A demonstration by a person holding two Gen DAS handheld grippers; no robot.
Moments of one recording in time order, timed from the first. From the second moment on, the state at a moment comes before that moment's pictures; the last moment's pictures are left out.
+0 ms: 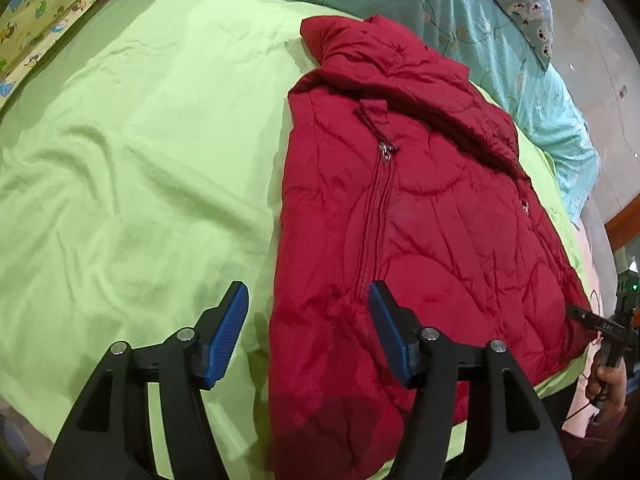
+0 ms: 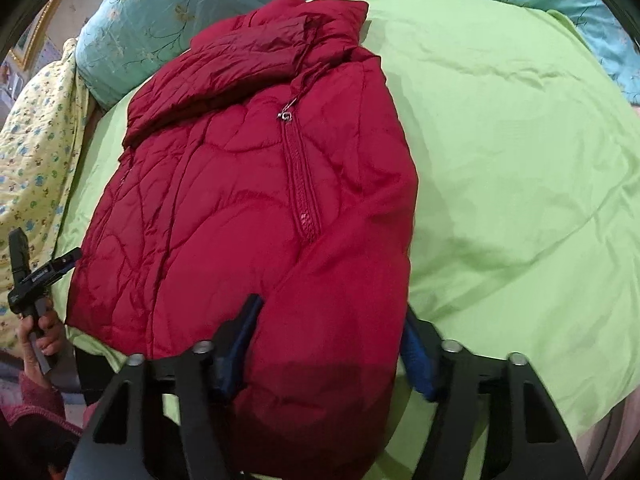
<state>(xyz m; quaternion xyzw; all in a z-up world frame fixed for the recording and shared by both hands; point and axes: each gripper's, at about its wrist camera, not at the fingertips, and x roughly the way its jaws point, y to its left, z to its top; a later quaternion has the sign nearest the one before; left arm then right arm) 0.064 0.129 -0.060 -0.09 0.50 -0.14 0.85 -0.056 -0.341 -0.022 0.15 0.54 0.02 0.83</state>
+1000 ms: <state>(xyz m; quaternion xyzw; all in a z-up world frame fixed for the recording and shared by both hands) 0.022 0.110 -0.080 -0.05 0.53 -0.23 0.82 -0.069 -0.339 -0.021 0.15 0.53 0.05 0.83</state>
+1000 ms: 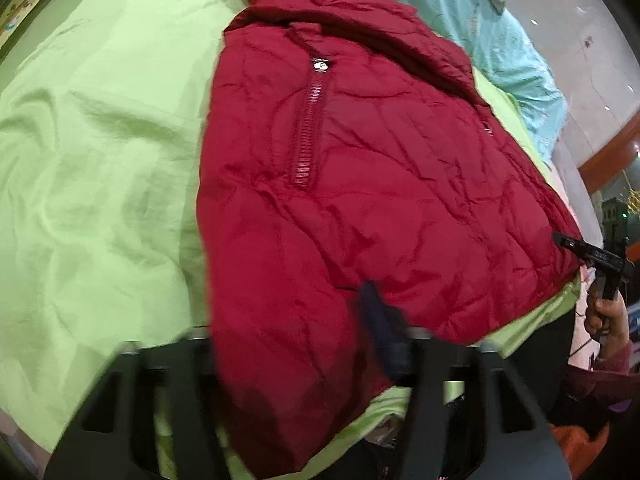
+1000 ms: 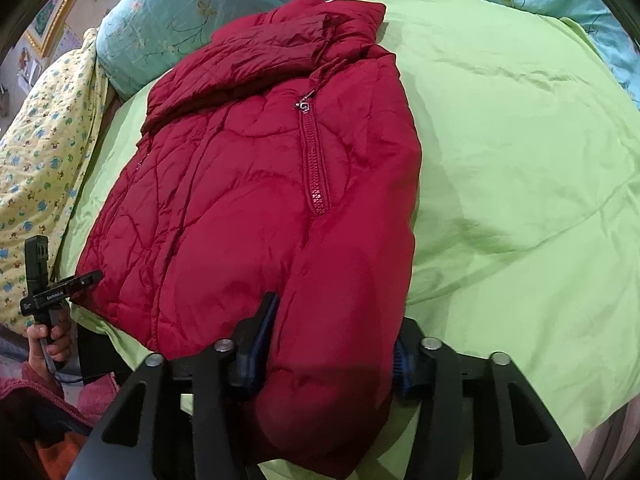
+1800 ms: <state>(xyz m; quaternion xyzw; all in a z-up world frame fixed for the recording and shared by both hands) 0.035 0.134 0.022 -0.14 0.38 -0.30 0.86 -0.071 -0.386 0.026 0.33 0.38 0.17 0.85</state>
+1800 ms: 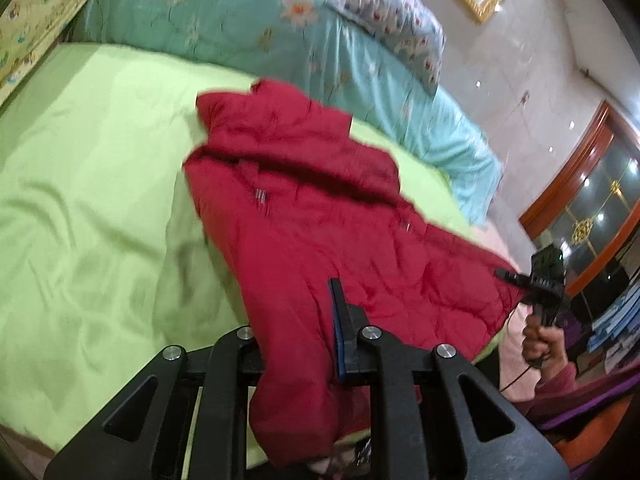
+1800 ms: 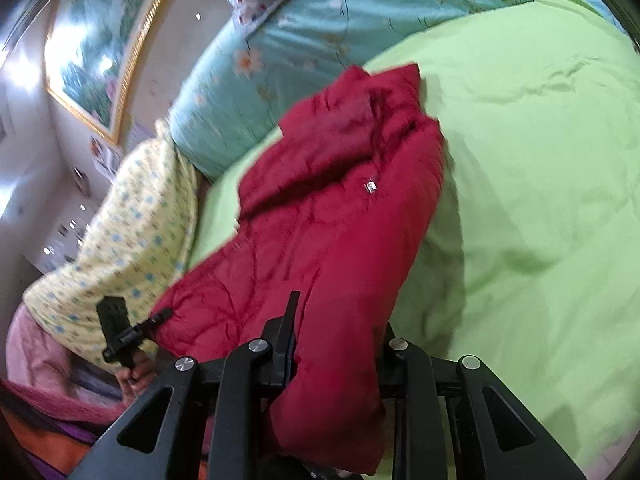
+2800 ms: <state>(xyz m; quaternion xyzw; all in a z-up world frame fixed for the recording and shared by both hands) 0.176 0.114 0.080 -0.20 0.32 -0.24 0.90 0.071 -0.417 0.078 0.36 0.27 0.14 0.88</state>
